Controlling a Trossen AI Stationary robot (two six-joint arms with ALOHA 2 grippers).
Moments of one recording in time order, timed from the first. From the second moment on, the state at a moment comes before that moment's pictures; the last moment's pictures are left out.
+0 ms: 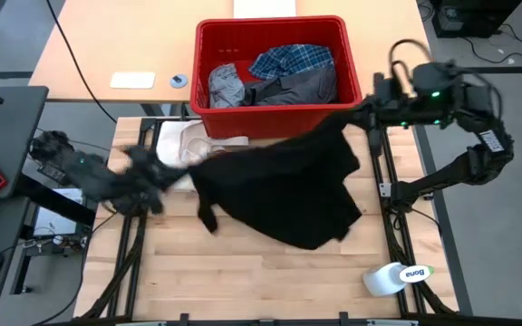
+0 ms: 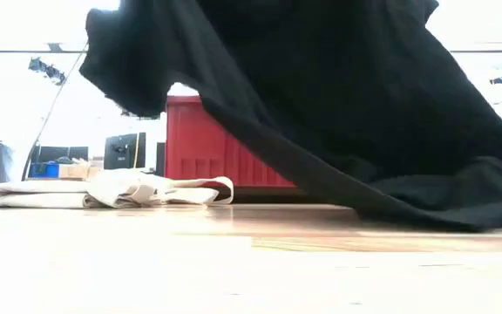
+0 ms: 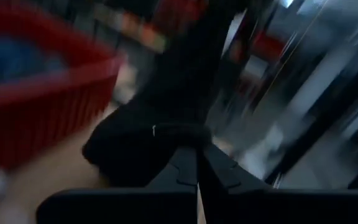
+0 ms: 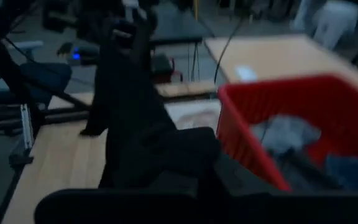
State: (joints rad) left arm -0.59 0.76 1.06 -0.35 -0.87 -0.52; right arm -0.19 1.25 2.02 -1.12 0.01 -0.01
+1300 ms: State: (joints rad) left arm -0.59 0.70 1.40 0.33 -1.00 0.49; right arm -0.24 1.32 2.21 -1.07 0.51 -0.24
